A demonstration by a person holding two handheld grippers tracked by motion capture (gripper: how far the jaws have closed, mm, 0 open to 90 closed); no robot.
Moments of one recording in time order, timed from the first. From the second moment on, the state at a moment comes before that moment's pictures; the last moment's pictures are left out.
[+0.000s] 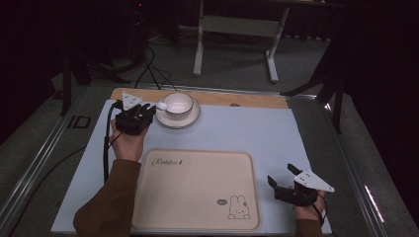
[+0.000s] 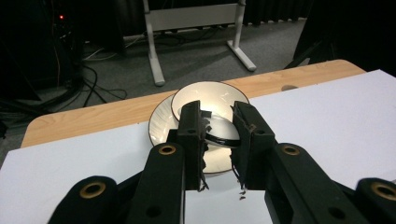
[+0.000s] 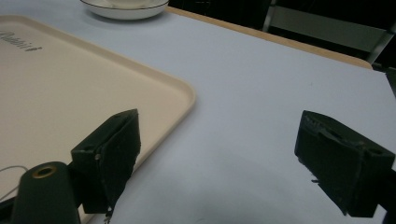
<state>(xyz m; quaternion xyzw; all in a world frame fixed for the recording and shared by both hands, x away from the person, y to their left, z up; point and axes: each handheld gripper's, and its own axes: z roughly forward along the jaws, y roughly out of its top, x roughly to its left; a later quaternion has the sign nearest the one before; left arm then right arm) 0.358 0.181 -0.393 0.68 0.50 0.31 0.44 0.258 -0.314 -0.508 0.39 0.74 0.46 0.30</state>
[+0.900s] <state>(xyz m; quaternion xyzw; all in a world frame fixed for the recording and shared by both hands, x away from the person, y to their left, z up) 0.325 0.188 -0.406 0.67 0.51 0.32 0.43 0.258 -0.313 -0.508 0.39 0.74 0.46 0.30</state>
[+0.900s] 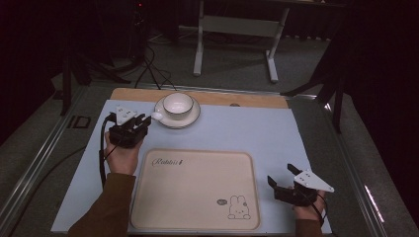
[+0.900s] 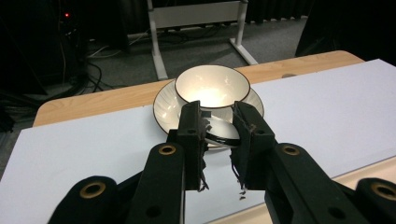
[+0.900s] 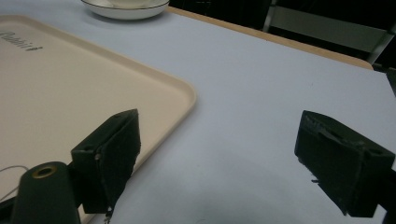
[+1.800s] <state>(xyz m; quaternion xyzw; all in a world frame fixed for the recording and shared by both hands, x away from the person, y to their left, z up) 0.301 0.192 -0.422 0.67 0.52 0.32 0.43 0.258 -0.313 -0.508 0.39 0.74 0.46 0.30</state>
